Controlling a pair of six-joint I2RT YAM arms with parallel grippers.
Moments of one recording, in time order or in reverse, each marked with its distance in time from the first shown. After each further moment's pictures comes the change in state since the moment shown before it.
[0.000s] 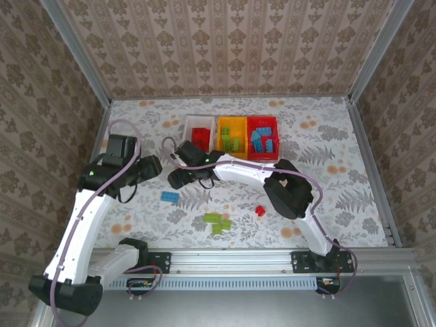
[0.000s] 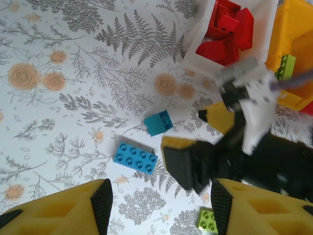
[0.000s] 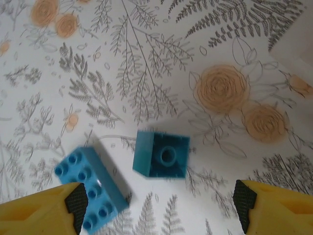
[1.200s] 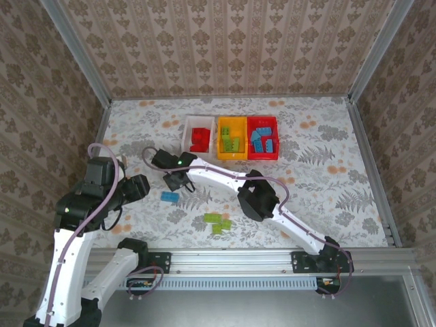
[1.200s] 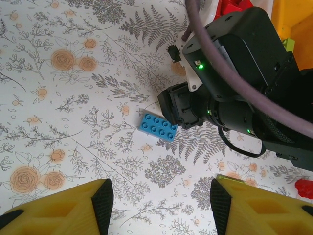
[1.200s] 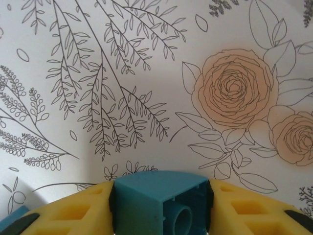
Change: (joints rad) left arm 0.000 -0.216 0.035 -0.214 -0.033 0.050; right arm 0.076 0.424 0.672 -0.511 0.233 0.061
